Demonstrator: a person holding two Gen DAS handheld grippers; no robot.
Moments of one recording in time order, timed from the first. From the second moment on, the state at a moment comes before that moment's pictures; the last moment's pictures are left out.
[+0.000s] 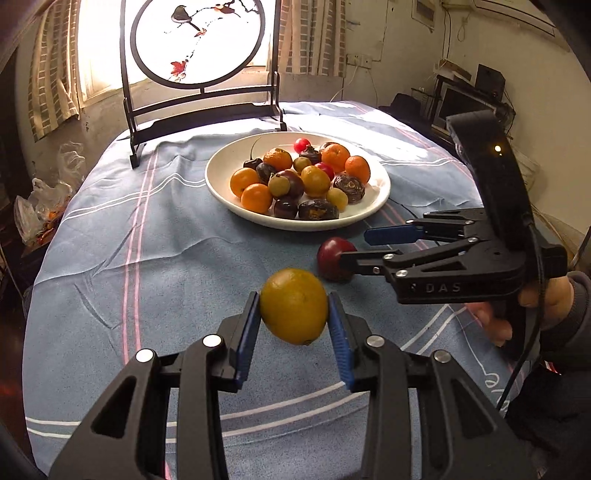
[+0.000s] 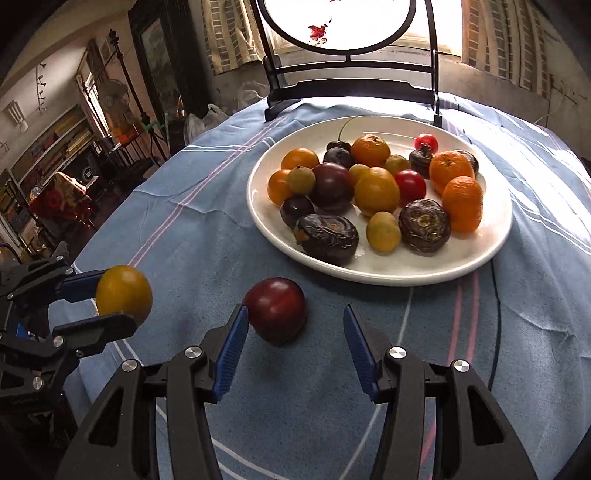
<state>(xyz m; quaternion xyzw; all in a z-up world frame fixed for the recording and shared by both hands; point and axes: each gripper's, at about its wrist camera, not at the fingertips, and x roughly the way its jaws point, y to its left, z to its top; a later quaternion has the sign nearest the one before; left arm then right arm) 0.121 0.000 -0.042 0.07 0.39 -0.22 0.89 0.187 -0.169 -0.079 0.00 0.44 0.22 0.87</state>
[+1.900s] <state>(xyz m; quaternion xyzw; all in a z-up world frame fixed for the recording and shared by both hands) 0.123 -0.013 -0.076 0.08 0.40 -0.21 0.89 0.147 -0.197 -0.073 0.00 0.42 0.28 0.86</state>
